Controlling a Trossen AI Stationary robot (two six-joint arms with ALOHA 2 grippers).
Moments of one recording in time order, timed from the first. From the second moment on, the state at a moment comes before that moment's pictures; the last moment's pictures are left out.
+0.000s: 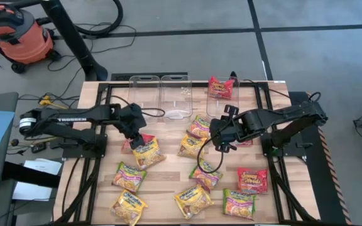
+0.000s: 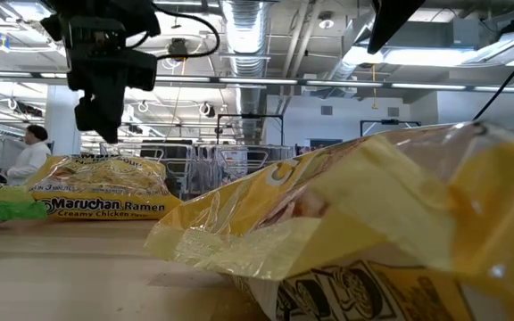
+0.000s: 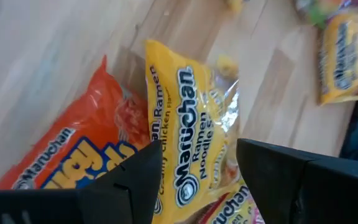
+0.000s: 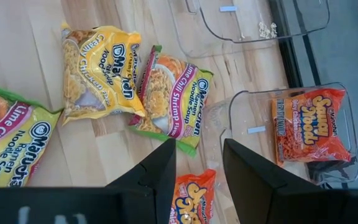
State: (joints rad) left arm 0.22 1.12 0.71 -0.61 0.33 -0.43; right arm 0.24 1.49 1.50 -1.27 0.52 0.35
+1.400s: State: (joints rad) left arm 0.10 1.36 0.71 -0.54 0.31 -0.43; right arm 0.24 1.49 1.50 -1.27 0.52 0.36
